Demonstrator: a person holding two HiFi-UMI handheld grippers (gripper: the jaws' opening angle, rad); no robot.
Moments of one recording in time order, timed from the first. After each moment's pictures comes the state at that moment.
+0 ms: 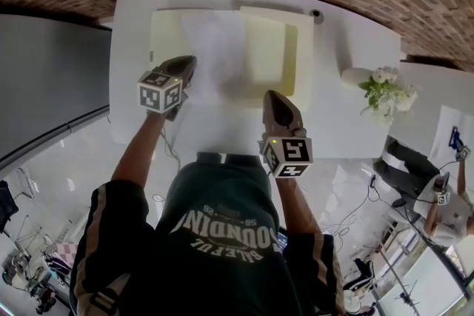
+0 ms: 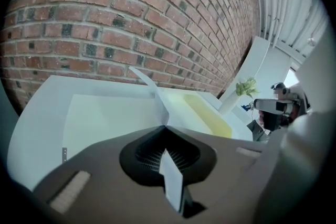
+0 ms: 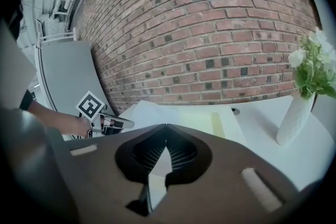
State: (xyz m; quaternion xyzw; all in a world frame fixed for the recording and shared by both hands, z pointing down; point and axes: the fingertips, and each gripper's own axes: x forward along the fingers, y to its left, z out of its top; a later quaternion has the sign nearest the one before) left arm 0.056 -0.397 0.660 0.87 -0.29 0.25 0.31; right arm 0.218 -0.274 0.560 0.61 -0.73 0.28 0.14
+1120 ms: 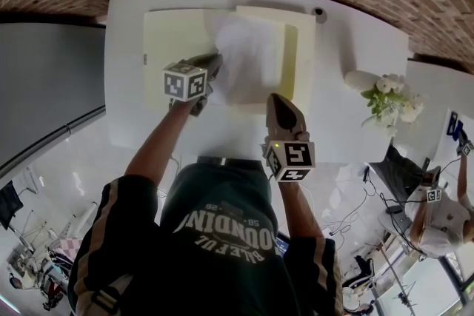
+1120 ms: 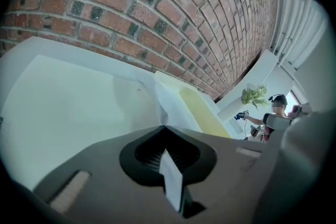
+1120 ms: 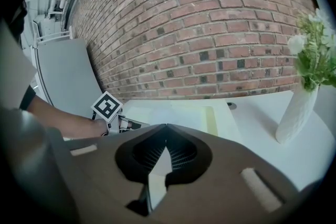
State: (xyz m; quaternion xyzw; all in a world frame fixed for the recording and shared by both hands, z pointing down) left arm 0.141 -0.395 0.719 0.84 -0.26 0.24 0.41; right arm 0.244 -0.279 0.587 0.61 -0.72 0.30 0.15
